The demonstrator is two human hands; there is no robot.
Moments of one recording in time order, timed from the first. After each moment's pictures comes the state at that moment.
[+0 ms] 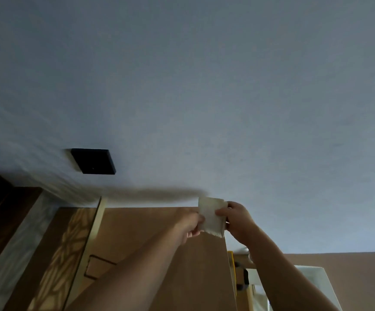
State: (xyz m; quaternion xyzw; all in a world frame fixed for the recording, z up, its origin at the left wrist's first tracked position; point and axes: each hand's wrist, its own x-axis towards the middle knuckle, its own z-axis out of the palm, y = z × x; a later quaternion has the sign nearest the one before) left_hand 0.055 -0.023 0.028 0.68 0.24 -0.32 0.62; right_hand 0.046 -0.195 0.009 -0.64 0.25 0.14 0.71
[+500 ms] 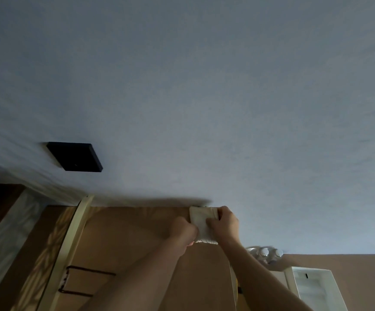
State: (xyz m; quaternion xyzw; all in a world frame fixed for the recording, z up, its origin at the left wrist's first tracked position) left_hand 0.068 -0.038 -0.048 0.78 0.27 -0.25 0.51; right_hand 0.066 -0.169 -0.064 -0.86 0.25 0.06 0.44
